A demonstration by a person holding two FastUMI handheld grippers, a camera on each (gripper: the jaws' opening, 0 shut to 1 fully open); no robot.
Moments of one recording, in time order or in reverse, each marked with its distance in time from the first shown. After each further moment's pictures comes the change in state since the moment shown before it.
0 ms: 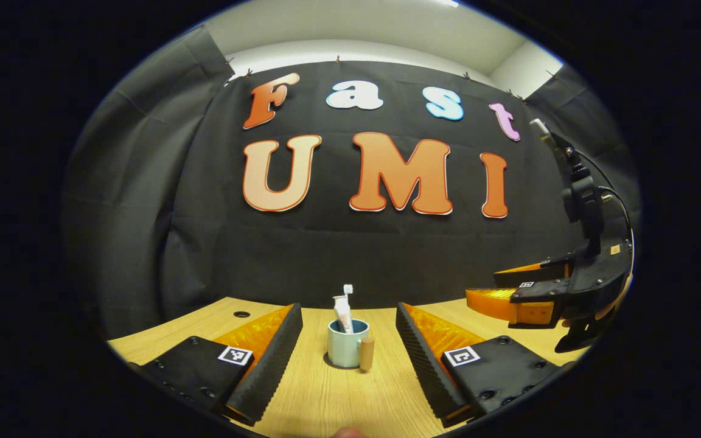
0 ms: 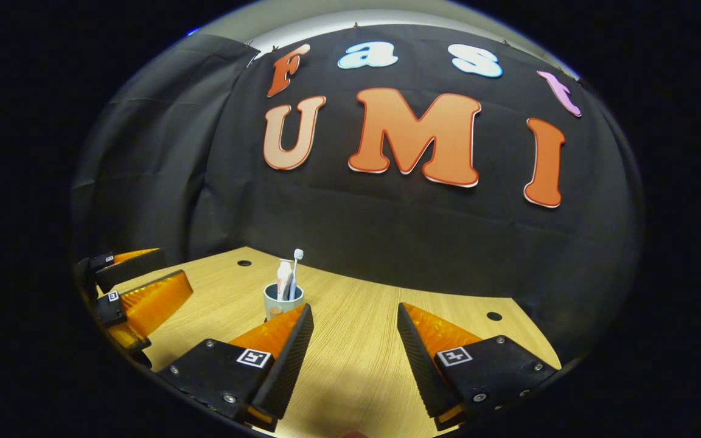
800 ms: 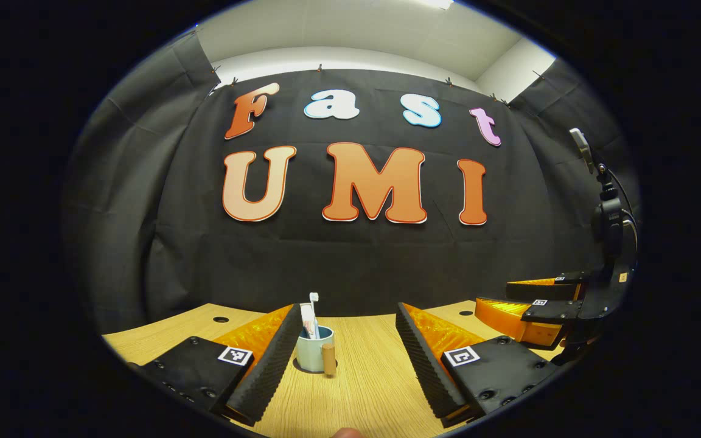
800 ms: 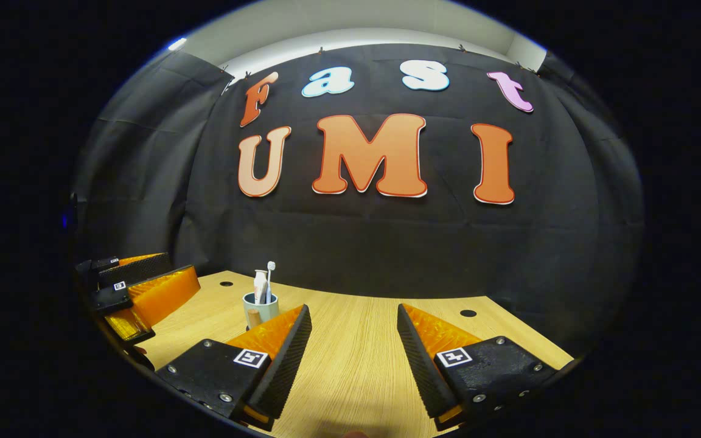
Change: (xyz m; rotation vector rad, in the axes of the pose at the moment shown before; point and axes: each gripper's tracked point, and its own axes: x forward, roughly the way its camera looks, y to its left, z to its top) left arm -0.006 -0.053 0.010 -0.005 -0.046 -0.036; right arm -0.042 -0.047 -0.020 0.093 -0.107 -0.104
